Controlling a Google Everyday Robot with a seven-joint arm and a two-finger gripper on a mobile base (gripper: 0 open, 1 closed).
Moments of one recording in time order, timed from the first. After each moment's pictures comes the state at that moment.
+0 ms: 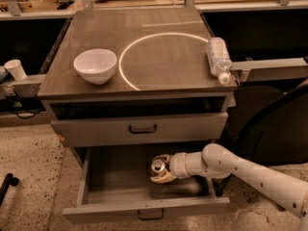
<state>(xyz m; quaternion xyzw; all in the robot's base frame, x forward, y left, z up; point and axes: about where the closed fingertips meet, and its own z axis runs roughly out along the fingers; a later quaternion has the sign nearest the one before) 0.548 -0.019 0.436 -0.60 0.63 0.28 0.41</state>
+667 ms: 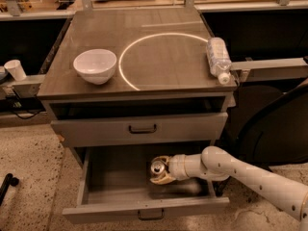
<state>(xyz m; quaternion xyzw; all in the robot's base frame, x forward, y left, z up) 0.547 -0.014 0.428 -0.61 0.61 0.27 0.42</state>
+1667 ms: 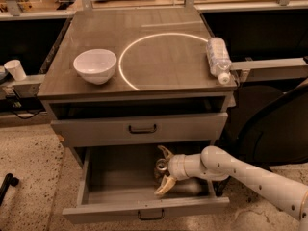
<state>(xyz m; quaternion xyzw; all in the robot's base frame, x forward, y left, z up) 0.547 -0.014 0.428 -0.61 0.61 0.27 0.42</state>
